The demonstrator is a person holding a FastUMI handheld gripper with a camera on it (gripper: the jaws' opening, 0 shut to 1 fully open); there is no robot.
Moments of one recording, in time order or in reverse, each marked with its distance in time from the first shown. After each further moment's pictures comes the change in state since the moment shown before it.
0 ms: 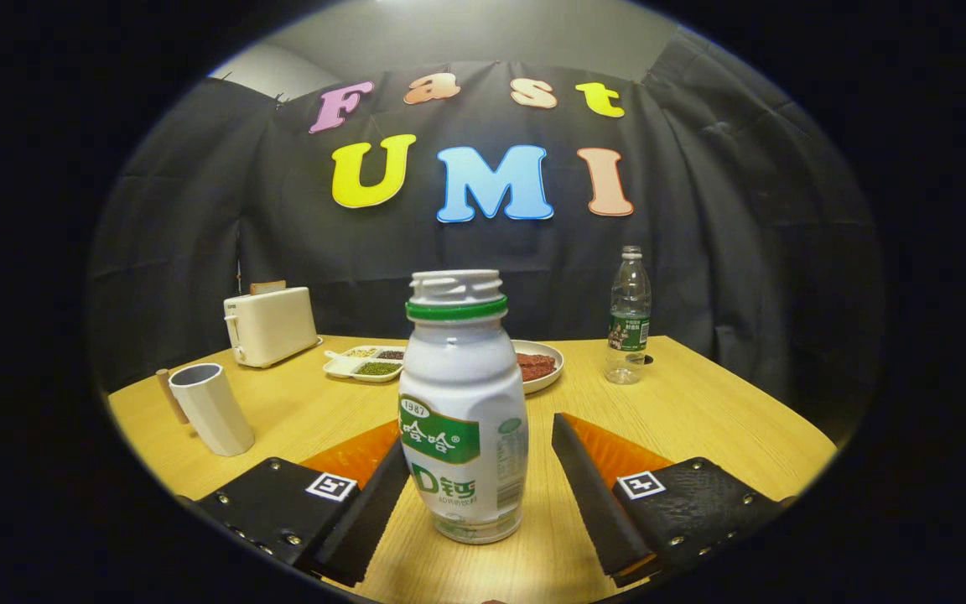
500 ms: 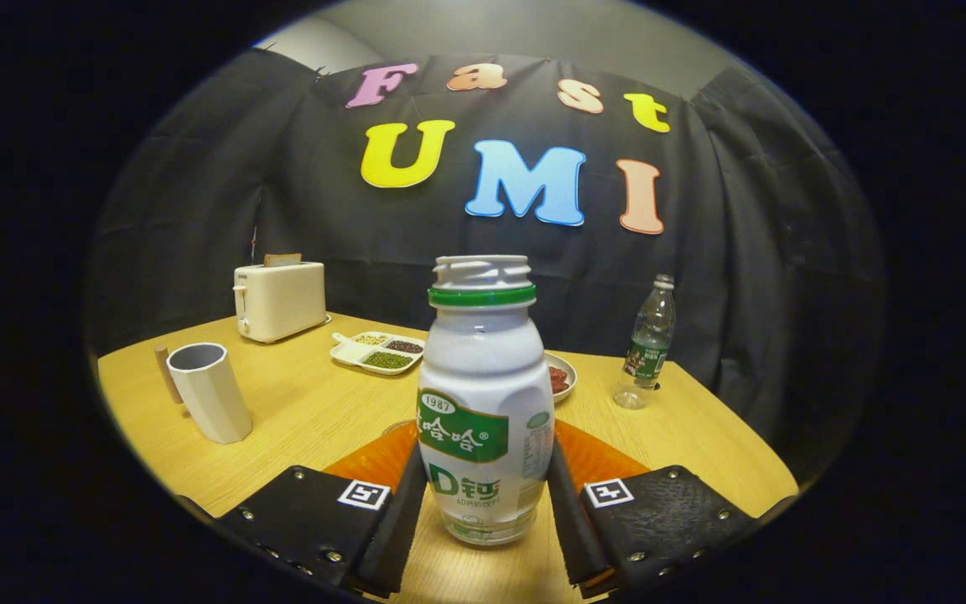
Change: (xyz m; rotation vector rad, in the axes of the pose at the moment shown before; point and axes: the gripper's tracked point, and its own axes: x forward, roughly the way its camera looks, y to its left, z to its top) arm -0.003 0.024 0.034 -0.201 0.016 0.016
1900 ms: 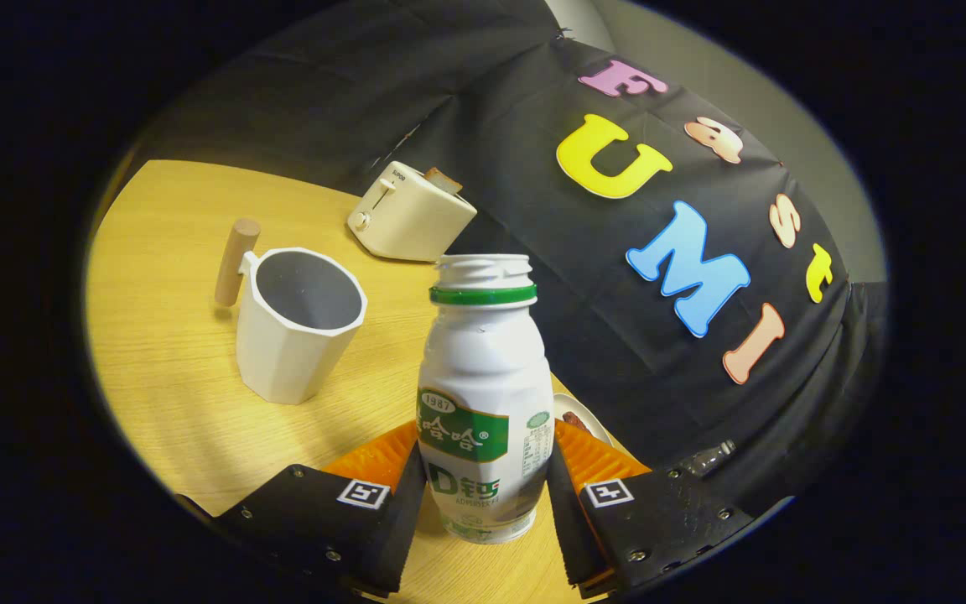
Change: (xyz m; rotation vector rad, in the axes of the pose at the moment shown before) arm 0.025 0.138 0.015 -0.685 0.077 0.153
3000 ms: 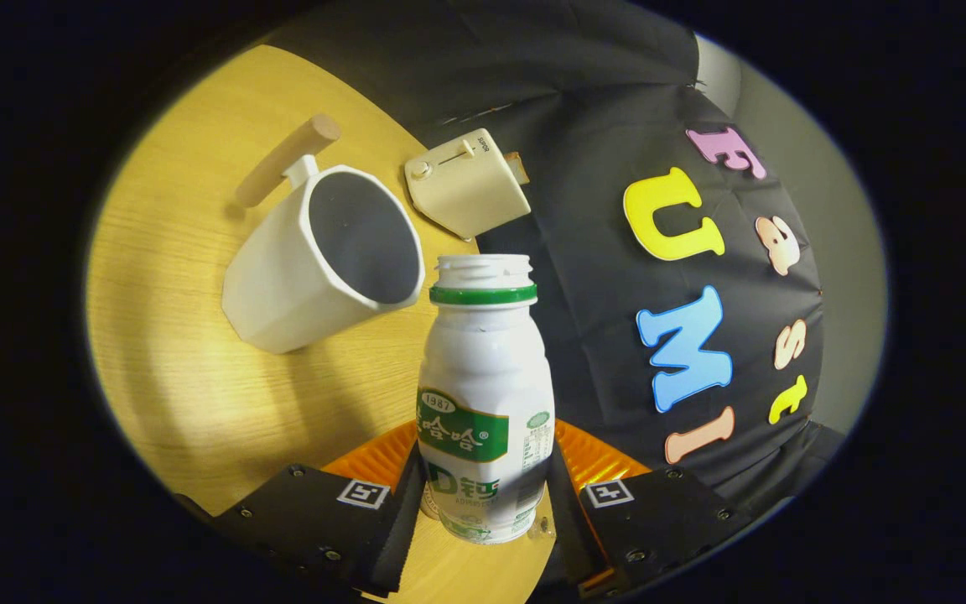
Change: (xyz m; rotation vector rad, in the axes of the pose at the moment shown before) arm 0.017 0.002 0.011 -0.425 0.048 -0.090
